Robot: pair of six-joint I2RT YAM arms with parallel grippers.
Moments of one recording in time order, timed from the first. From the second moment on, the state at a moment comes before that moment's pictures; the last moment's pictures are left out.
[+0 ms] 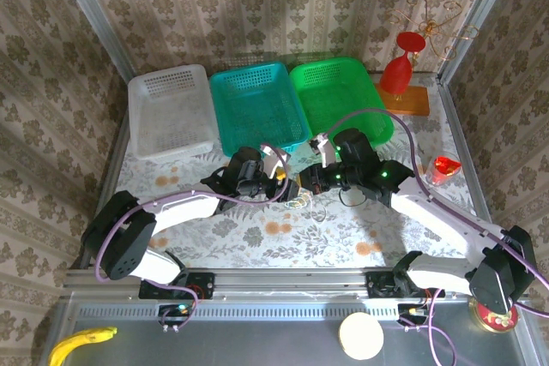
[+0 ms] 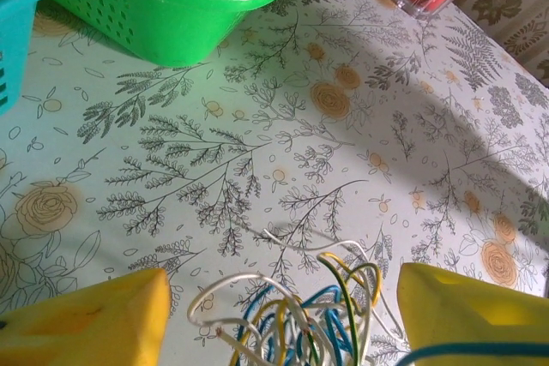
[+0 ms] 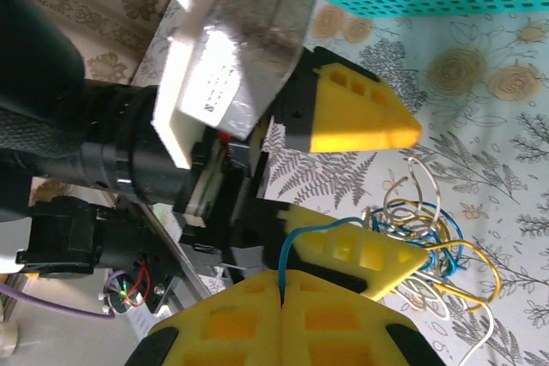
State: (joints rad) left arm -0.80 1.45 0.70 0.20 0.37 -0.25; right arm 0.63 1.18 0.93 -0.43 -0.43 0.47
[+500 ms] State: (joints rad) left arm -0.80 1.43 0.69 0.25 0.36 -0.23; right arm 0.66 1.20 0.93 -0.43 -0.44 0.46
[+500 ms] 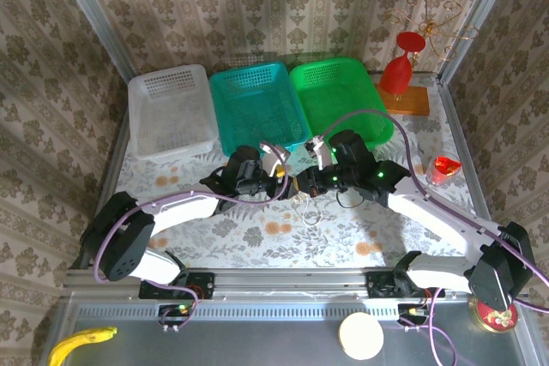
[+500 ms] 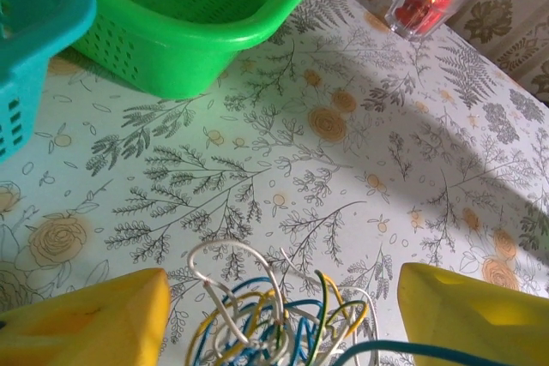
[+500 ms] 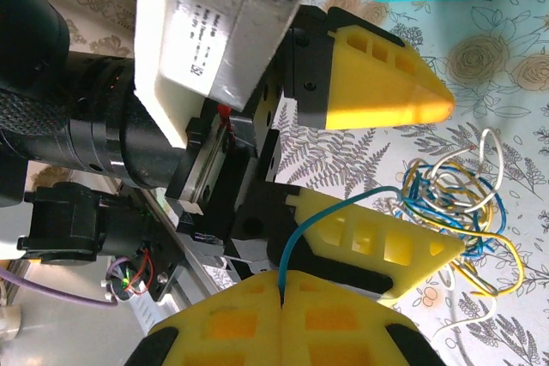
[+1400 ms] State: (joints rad) left arm -0.81 1.36 0.65 0.34 0.42 -0.21; right arm 0.63 1.23 0.98 -0.46 -0.43 0.42
